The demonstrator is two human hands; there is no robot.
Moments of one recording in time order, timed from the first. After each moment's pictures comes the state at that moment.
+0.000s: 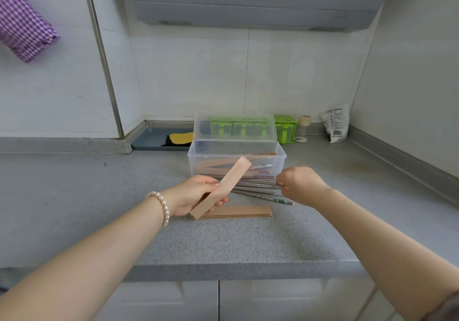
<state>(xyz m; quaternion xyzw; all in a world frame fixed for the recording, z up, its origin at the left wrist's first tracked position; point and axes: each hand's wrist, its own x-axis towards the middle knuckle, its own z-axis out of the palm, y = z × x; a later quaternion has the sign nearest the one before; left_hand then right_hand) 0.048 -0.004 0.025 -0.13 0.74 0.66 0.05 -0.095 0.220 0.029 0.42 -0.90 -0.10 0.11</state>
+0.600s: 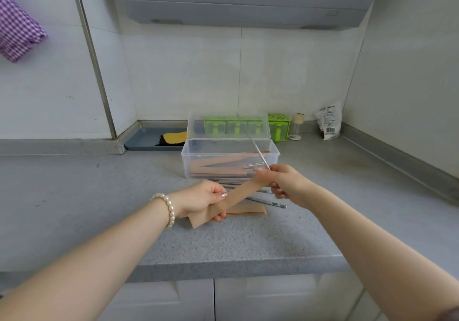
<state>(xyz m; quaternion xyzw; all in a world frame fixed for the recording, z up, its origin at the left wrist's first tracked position) 0.048 0.017 0.026 -0.06 0.84 0.53 0.12 -0.065 0.214 0.038 0.23 -0.76 0.55 -0.24</state>
